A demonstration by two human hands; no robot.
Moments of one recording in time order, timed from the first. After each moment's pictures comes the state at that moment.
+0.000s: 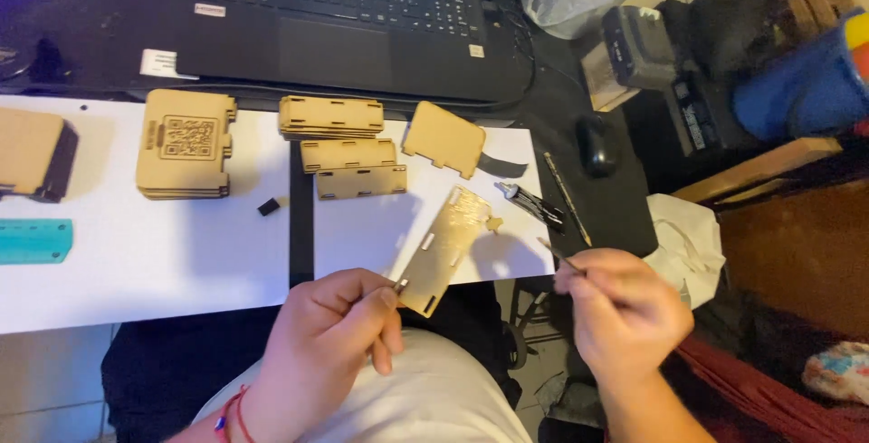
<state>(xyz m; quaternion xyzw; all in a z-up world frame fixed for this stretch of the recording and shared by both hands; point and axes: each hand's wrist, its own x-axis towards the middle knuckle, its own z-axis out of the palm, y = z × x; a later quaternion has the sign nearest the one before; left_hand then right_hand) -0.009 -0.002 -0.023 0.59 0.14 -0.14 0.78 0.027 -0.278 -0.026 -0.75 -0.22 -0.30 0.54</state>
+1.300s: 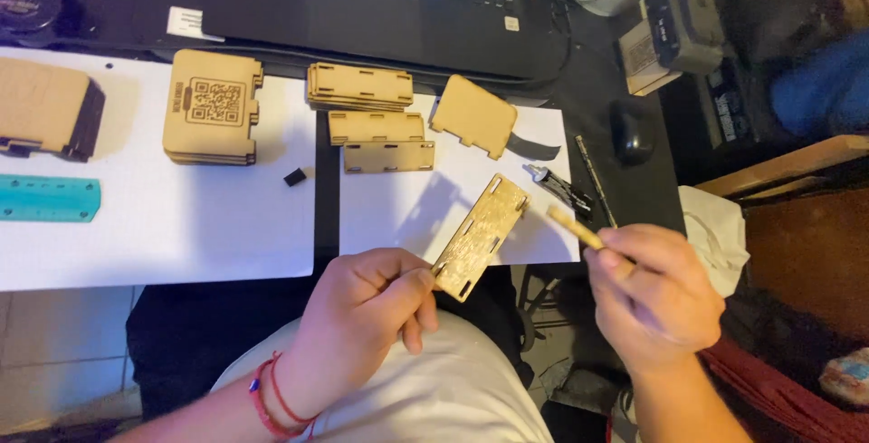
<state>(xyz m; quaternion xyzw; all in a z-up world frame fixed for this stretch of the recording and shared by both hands) -0.004 -0.002 -0.016 0.63 0.13 -0.18 0.74 0.043 -0.270 0.002 -0.81 -0.40 -0.32 0.29</state>
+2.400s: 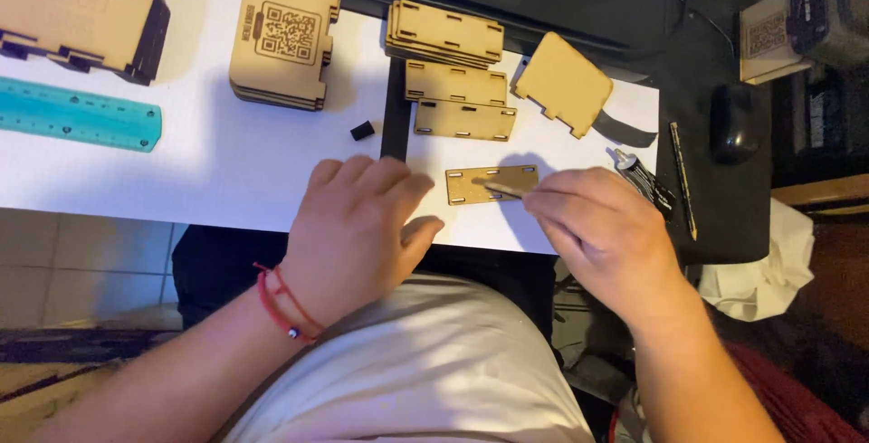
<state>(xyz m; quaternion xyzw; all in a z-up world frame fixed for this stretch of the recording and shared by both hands) 0.012 0.051 -0.090 0.94 -0.12 0.21 0.23 0.083 -0.189 -0.013 -0.85 -0.47 -0.04 0.22</state>
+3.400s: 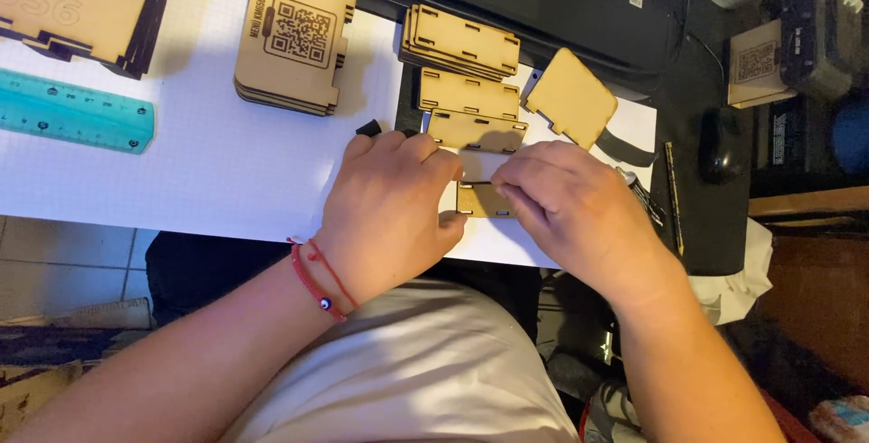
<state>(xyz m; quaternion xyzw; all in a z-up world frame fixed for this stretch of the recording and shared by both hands) 0.048 0.041 -0.094 0.95 -0.07 0.16 0.26 0.113 -0.143 -0.012 -0.87 -0.48 0.03 0.10</state>
